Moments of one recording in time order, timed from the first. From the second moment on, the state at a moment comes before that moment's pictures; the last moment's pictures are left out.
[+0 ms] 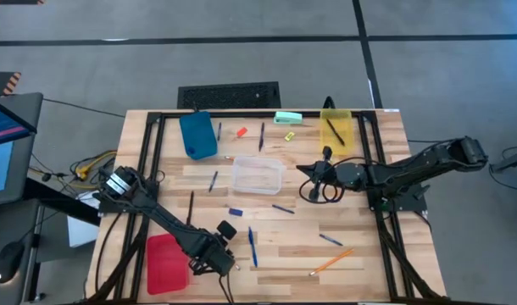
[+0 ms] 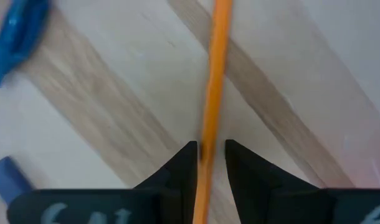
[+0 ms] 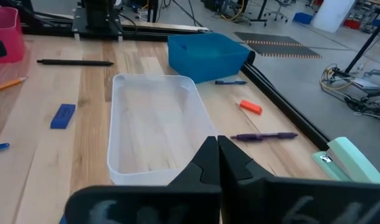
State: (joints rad) left arm -0.62 1.93 1.21 -0.75 -0.15 0.09; right arm 0.08 1.08 0.35 0.45 0.47 -0.04
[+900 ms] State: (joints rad) left arm -0.59 1.91 1.34 -0.98 -0.25 0.13; right arm 0.08 1.08 0.35 0.45 0.47 -0.06
